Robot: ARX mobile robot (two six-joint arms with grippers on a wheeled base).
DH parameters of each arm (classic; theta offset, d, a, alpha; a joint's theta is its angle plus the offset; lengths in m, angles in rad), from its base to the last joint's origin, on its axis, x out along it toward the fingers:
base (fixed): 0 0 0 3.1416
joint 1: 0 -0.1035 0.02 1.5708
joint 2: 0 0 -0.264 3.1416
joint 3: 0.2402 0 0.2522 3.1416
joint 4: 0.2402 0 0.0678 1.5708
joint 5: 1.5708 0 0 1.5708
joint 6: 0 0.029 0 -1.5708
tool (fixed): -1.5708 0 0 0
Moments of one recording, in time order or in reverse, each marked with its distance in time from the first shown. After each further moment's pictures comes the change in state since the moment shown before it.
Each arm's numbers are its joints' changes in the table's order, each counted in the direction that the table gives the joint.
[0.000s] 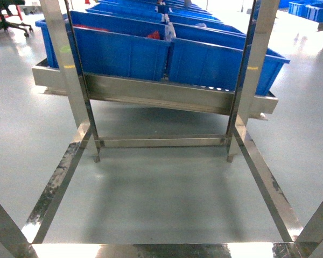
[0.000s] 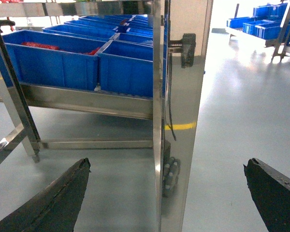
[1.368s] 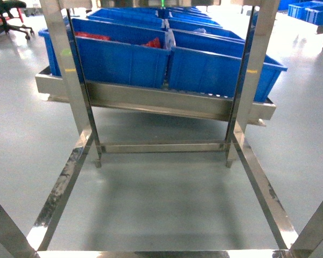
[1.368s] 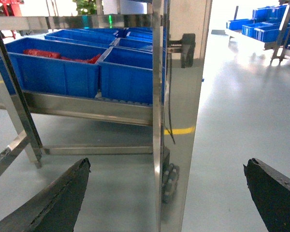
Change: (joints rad) left arm 0.000 0.000 0.000 0.002 0.001 0.000; right arm 0.000 0.000 0.000 0.000 0.000 0.000
